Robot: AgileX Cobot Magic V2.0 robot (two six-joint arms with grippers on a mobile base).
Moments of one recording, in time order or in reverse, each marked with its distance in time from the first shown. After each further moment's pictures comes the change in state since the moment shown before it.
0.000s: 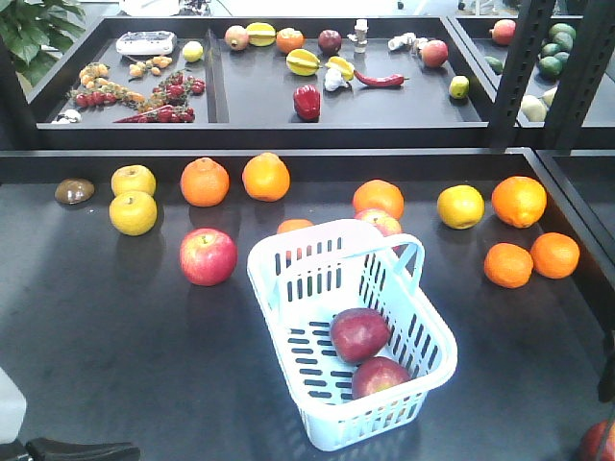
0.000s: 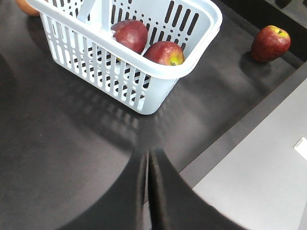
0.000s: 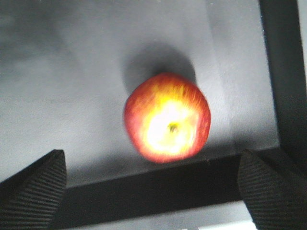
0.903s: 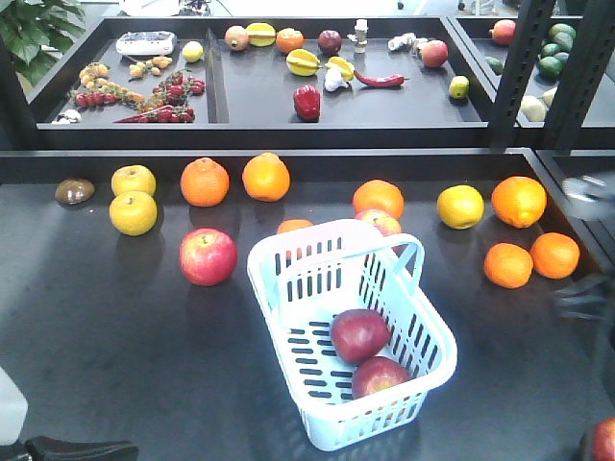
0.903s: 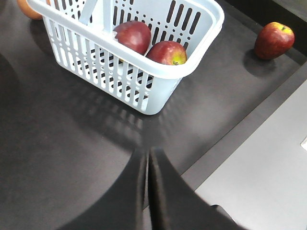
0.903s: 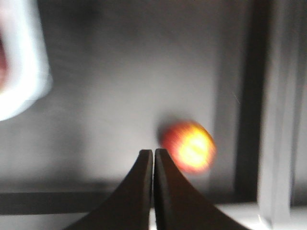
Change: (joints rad) left arm 0.000 0.000 0.000 0.027 0.000 0.003; right arm 0.464 -0.393 -0.057 -0.310 0.141 0.309
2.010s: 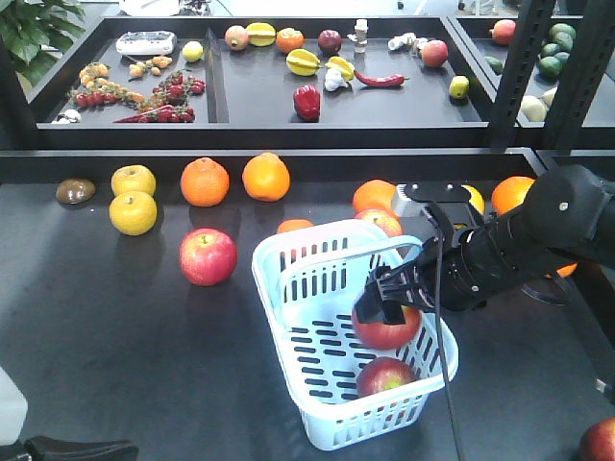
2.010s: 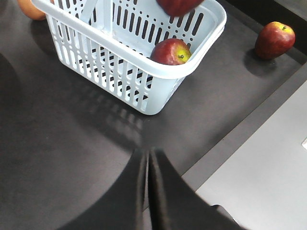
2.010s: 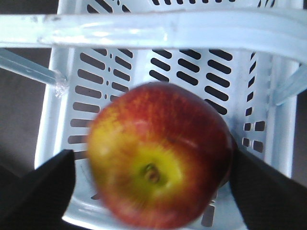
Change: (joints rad) left arm 0.000 0.000 0.000 0.003 0.000 0.000; right arm 0.252 0.339 -0.063 0.708 -0.391 -0.474
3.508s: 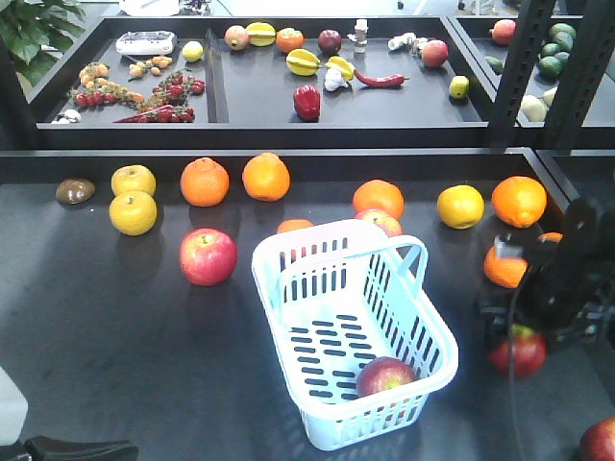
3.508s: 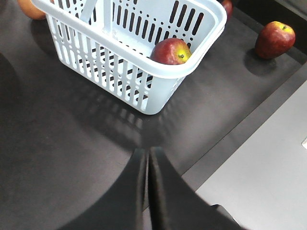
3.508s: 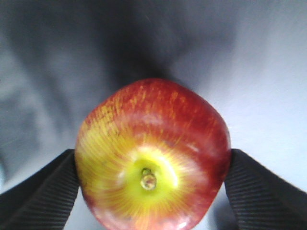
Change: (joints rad) left arm 0.000 0.000 0.000 0.000 0.001 0.000; right arm -0.357 0.382 -0.139 -0.421 0.075 0.262
